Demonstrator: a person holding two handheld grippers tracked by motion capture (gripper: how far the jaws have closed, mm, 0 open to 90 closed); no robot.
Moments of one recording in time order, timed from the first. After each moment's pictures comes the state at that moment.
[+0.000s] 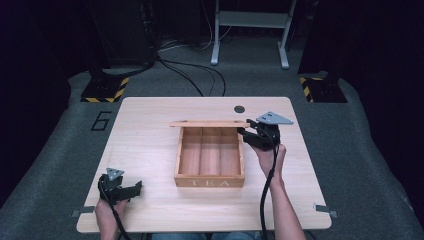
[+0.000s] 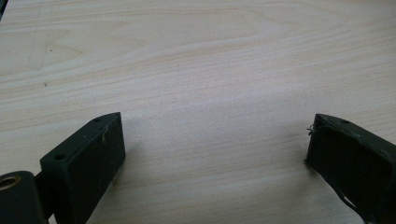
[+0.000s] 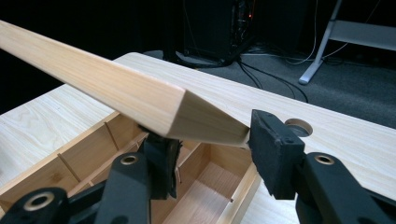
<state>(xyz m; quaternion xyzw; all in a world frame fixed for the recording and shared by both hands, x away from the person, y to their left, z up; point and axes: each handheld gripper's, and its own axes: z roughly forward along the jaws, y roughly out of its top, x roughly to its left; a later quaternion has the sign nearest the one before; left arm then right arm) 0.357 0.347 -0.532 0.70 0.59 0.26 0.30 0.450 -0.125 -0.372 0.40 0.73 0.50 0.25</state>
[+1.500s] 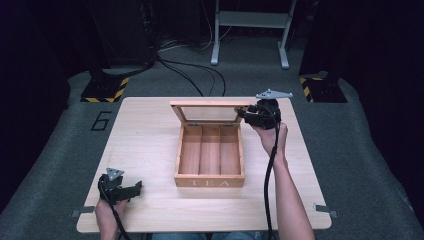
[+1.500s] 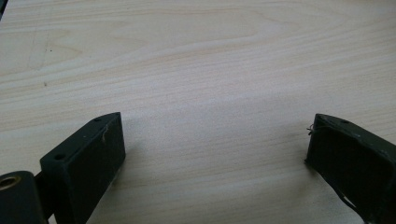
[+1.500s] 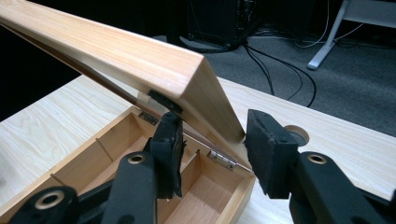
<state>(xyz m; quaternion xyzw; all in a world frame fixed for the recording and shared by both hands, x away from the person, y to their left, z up) 0.358 0.346 -0.533 0.70 0.59 0.26 0.31 0.495 -0.127 -0.336 0.41 0.75 0.48 0.21</state>
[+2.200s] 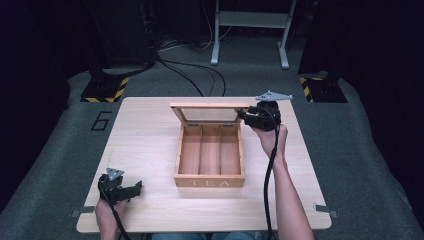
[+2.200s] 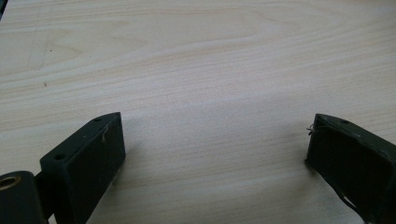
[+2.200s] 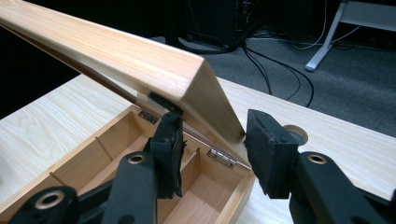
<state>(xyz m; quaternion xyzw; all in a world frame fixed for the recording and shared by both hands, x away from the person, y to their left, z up) 0.358 0.346 -0.533 0.70 0.59 0.26 0.31 0.491 -0.127 -0.339 0.40 0.75 0.48 0.22</state>
